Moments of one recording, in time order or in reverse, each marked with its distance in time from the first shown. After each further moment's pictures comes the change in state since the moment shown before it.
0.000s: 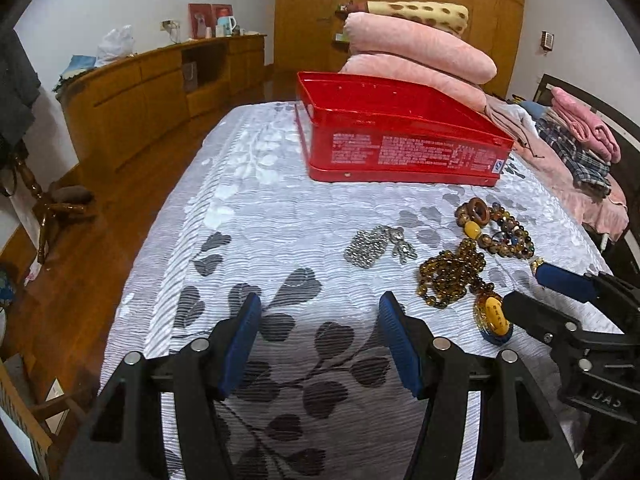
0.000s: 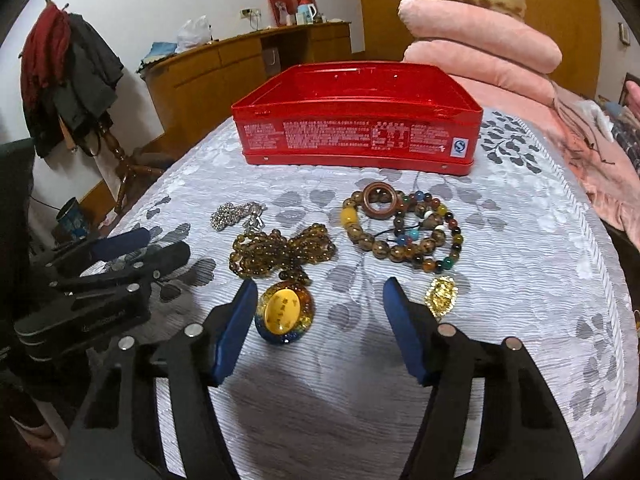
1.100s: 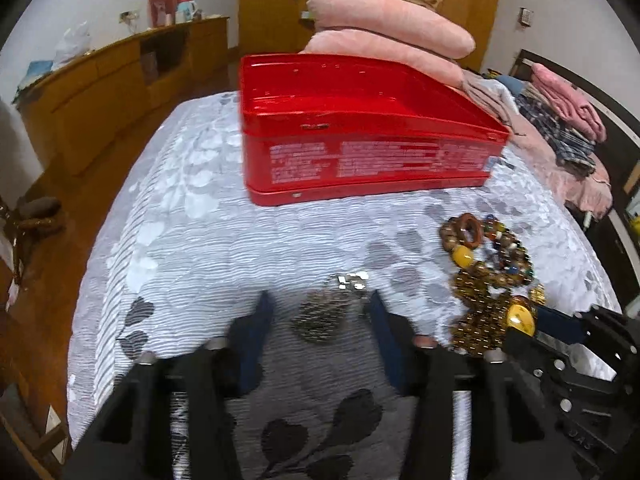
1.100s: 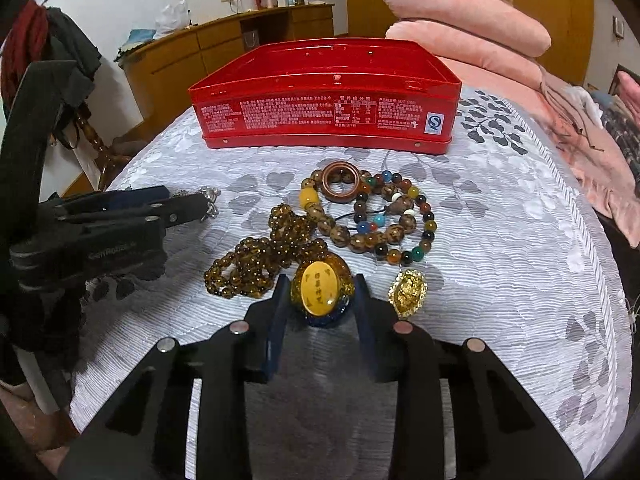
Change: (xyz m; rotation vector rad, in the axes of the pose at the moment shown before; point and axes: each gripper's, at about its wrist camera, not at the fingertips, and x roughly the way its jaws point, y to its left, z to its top) left arm 0.046 -0.025 0.041 0.081 0.089 -0.107; right arm 0.015 -0.023 0.000 0.025 0.059 -0.063
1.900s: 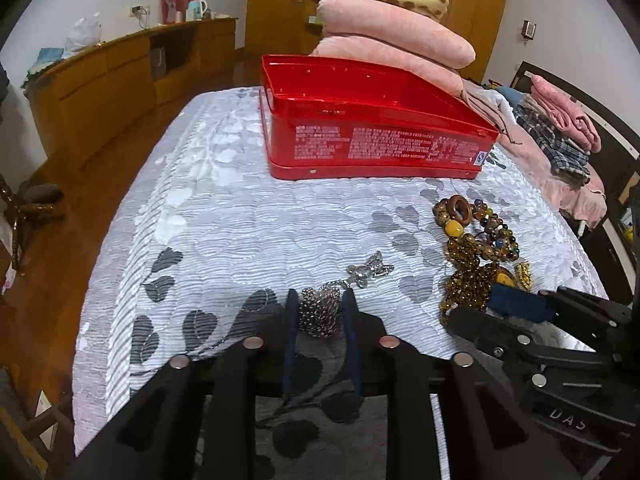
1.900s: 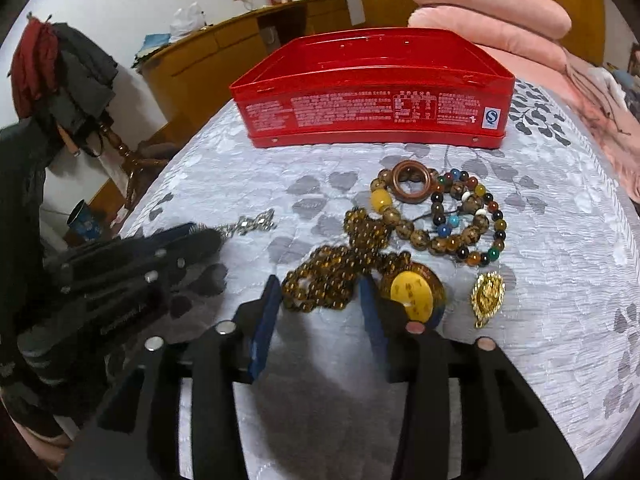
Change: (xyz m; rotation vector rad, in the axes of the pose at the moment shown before) left arm -0.021 0.013 -0.022 -0.049 -0.019 -0.013; right arm 0.009 0.030 0.012 0.048 0.037 0.120
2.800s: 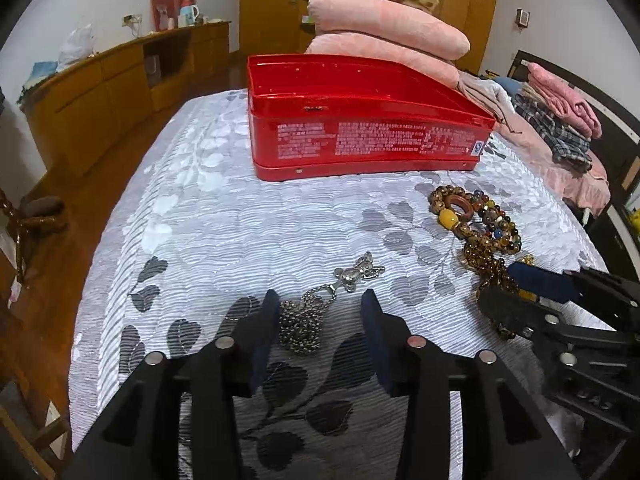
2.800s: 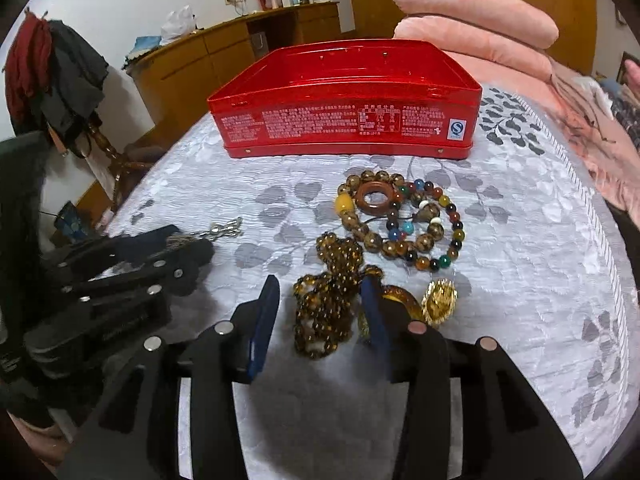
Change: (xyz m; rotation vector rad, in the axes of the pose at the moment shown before) left arm 0.007 -0.012 -0.001 0.048 0.004 0.030; right arm -0.010 -0.014 -0.001 -0.033 -0.028 -0.076
